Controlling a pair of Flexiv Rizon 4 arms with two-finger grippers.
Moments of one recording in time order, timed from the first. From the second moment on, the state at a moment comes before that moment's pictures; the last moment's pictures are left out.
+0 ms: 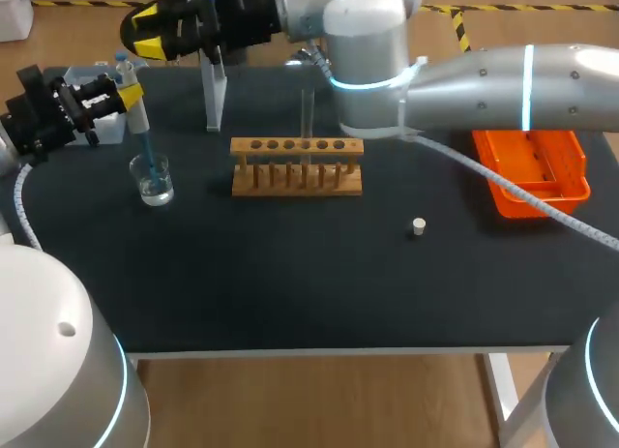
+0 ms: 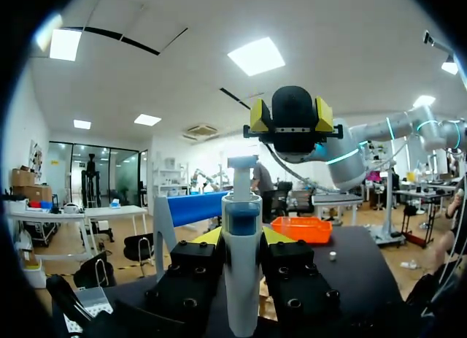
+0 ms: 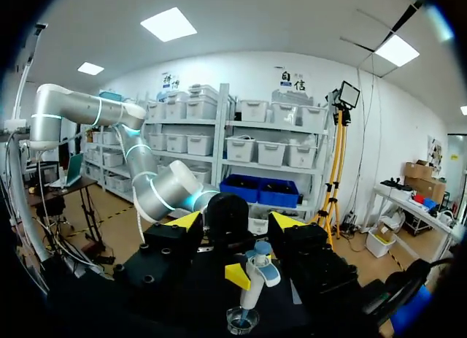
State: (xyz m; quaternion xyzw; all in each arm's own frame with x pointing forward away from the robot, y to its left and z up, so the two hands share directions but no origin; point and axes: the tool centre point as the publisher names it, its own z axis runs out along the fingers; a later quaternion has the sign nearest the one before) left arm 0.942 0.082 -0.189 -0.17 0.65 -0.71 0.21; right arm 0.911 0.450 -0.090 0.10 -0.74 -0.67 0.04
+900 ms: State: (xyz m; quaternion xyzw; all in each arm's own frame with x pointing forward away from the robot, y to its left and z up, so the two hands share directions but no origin) left arm 0.942 0.082 -0.189 -0.17 0.65 -0.71 0.21; right arm 0.930 0.246 -0.171 0.03 -0.81 -0.59 0.03
